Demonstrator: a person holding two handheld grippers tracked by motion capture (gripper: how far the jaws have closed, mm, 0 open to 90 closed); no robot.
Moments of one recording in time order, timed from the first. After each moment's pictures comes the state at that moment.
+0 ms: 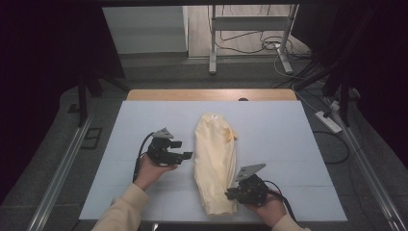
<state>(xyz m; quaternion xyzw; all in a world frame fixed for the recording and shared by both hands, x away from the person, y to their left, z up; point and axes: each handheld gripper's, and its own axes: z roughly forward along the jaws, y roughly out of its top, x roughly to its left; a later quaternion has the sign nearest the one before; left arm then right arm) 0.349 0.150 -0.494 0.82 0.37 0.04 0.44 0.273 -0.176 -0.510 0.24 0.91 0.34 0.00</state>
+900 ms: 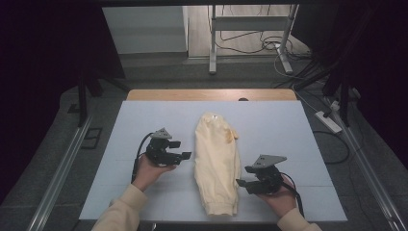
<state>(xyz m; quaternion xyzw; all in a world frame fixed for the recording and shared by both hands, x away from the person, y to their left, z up) 0.346 0.154 -0.493 0.82 0.37 0.05 0.44 0.295 -0.215 -0.497 0.29 0.87 0.38 0.10</state>
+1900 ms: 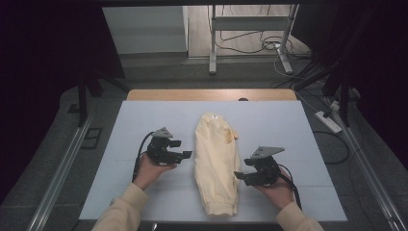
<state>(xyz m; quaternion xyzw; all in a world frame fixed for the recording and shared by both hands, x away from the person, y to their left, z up) 0.352 0.151 -0.493 0.82 0.37 0.05 0.44 0.319 -0.209 -0.491 0.30 0.87 0.39 0.10</state>
